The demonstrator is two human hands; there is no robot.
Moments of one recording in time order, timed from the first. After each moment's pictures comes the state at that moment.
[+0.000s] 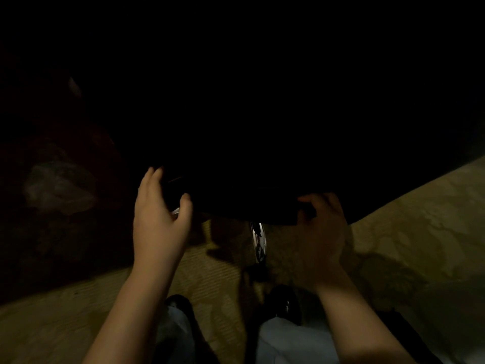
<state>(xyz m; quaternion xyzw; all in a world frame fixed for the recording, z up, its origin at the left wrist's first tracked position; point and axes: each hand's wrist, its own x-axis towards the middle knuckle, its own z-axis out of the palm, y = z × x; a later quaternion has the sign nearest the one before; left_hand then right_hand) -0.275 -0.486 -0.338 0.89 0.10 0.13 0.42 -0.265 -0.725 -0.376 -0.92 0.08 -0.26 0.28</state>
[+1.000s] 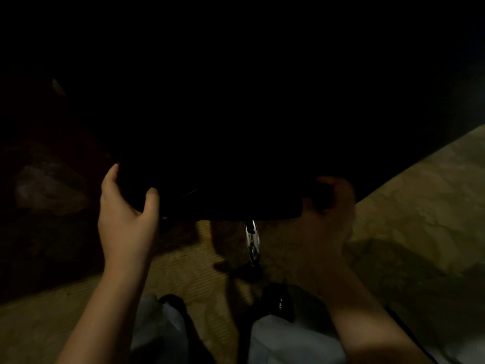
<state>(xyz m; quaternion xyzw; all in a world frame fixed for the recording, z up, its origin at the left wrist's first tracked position) -0.277 -0.476 -0.335 0.84 0.17 0.16 0.49 -0.259 -0.737 -0.349 -0.81 0.14 -0.31 0.48</state>
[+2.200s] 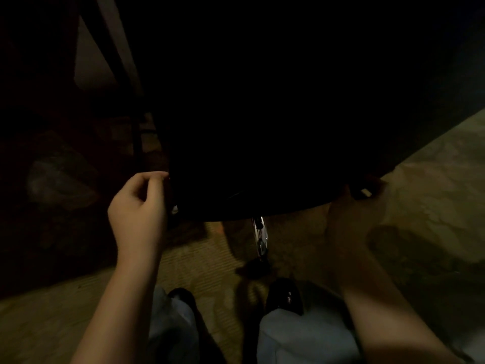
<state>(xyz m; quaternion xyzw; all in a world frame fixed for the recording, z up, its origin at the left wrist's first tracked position) -0.282 -0.467 -0.318 0.76 0.20 0.14 0.60 -0.251 -0.736 -0.340 -0.70 0.32 -0.34 0.54</state>
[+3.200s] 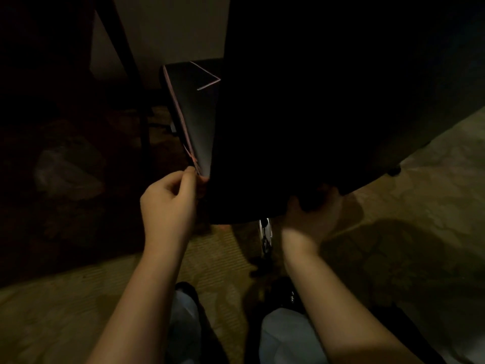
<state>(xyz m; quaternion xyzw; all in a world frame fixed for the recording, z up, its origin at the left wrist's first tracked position) -0.283 -0.481 -0.312 0.75 0.19 0.10 0.63 -0.271 -0.659 -0.358 -0.76 0.23 -0.26 0.55</state>
